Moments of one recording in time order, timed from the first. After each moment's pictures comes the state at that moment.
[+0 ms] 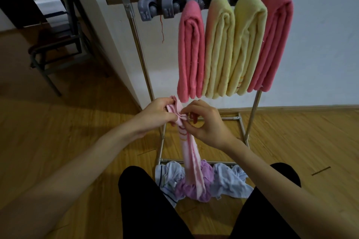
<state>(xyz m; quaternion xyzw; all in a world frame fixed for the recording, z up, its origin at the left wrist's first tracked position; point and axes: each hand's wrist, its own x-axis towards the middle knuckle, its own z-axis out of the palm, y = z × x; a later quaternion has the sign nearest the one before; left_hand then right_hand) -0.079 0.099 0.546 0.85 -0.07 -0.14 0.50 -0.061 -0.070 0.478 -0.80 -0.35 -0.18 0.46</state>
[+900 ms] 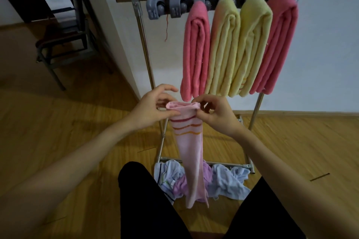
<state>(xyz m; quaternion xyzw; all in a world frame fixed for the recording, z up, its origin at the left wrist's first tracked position) -0.077 0.124 0.532 0.87 -0.17 0.02 0.46 -0.051 -0.087 0.493 -0.78 -0.31 -0.08 0.53</state>
